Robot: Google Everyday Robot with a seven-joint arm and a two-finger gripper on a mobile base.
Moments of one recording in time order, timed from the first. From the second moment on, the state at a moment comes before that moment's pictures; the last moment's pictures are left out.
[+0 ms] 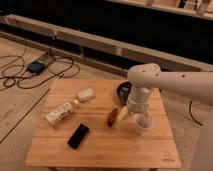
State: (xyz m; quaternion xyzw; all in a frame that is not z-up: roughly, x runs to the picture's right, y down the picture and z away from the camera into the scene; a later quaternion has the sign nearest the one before) arm 0.142 0.167 0.699 -0.36 0.29 0.61 0.65
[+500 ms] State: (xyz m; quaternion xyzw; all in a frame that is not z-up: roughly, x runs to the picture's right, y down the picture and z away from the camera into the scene) arm 0.138 0.166 0.720 -0.34 0.27 0.62 0.66
